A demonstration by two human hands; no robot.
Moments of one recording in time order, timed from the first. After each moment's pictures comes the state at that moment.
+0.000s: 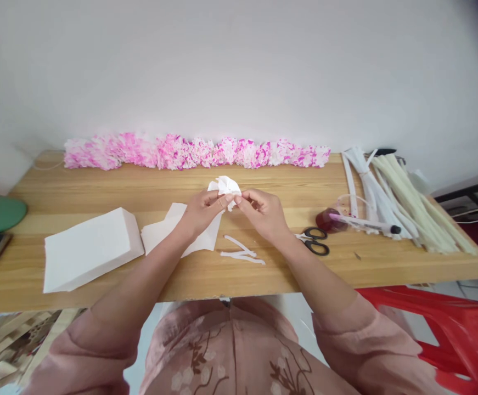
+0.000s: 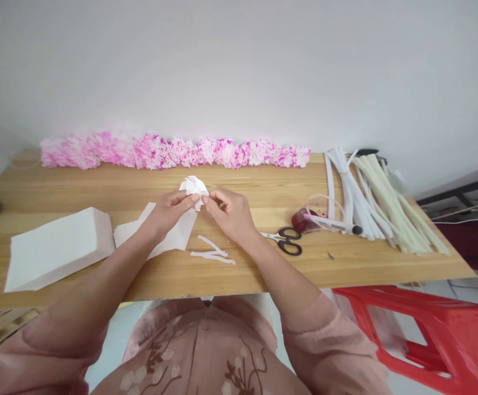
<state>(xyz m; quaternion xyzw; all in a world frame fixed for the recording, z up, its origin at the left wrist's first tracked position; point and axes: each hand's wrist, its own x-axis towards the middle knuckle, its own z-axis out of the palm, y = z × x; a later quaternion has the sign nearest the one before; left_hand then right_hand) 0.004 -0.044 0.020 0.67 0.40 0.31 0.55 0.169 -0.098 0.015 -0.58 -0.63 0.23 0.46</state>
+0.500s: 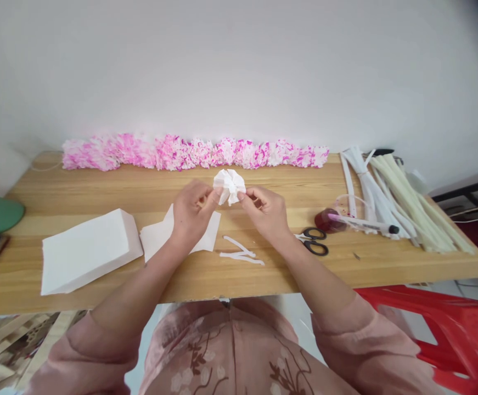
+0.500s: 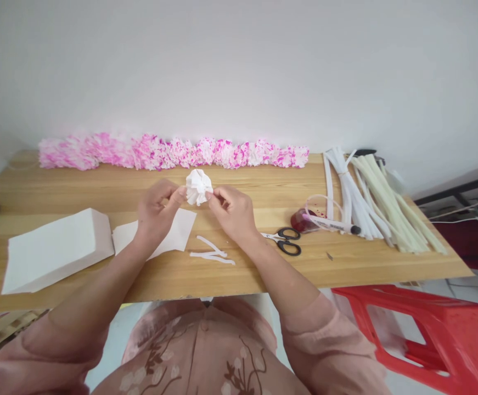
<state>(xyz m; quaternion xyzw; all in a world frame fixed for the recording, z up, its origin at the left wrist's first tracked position) 0.000 -0.049 0.023 0.74 0.41 0.46 0.28 0.170 -0.097 0.012 -0.61 -0.62 0.14 0.48</state>
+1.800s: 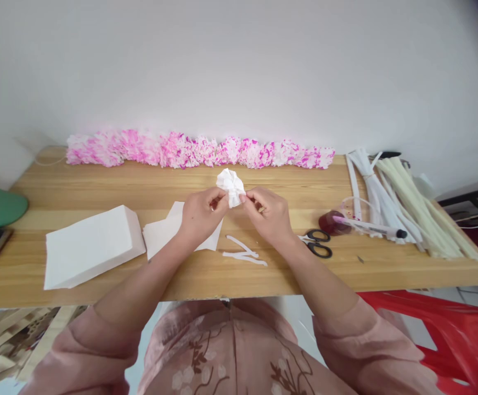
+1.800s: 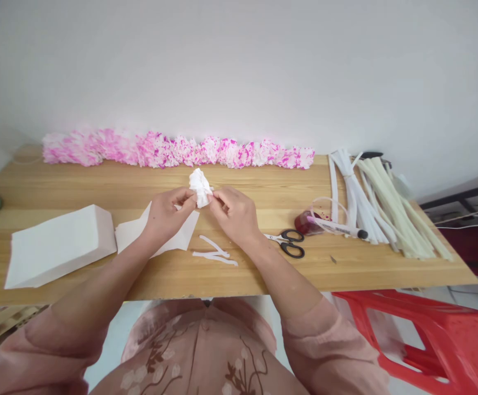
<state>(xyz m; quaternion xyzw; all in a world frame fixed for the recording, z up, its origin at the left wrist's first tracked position) 0.003 -0.053 0.027 0.76 0.45 0.33 0.33 0.170 -0.099 0.014 -0.59 -0.68 0.07 0.43</state>
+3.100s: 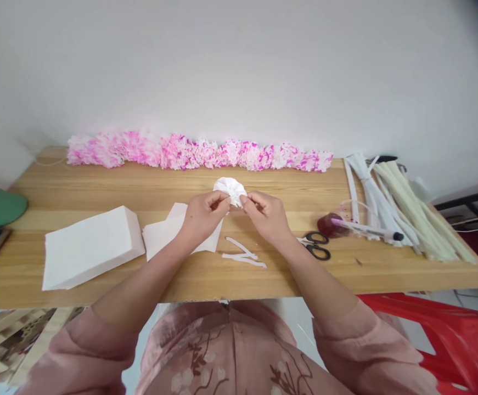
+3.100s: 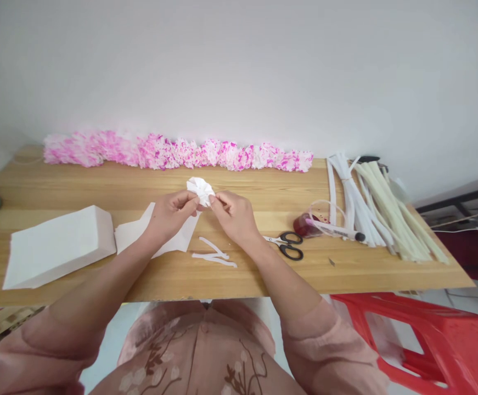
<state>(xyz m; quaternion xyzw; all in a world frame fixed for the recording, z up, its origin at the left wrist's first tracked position) 0.005 -0.050 0.020 0.70 0.43 0.34 0.45 0.170 -0.097 0.015 -0.60 -0.64 0.19 0.43</state>
